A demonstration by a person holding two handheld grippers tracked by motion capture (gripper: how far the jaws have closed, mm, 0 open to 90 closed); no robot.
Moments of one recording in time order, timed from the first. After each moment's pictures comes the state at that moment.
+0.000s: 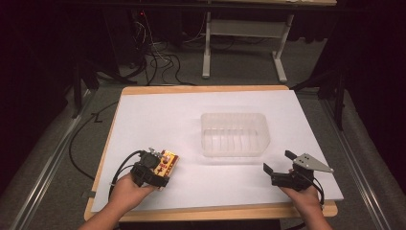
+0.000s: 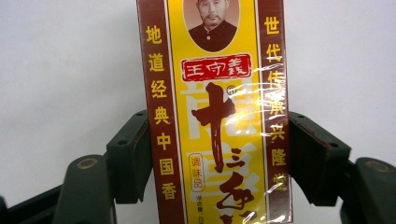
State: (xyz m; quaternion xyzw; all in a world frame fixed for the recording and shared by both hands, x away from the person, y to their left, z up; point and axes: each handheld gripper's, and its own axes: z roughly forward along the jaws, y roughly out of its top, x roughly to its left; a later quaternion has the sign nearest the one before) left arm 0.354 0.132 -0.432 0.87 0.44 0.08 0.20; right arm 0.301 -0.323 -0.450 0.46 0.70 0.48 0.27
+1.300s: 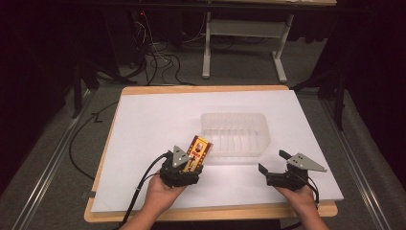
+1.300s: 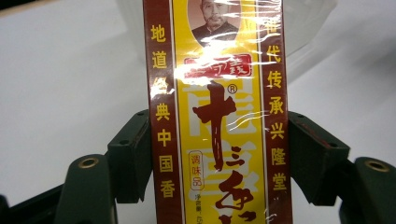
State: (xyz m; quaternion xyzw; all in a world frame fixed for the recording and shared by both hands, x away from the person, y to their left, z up) left arm 0.332 0.054 -0.420 0.81 0.35 0.17 0.43; right arm 0.305 -0.309 -0.453 0.44 0.71 0.48 0.27
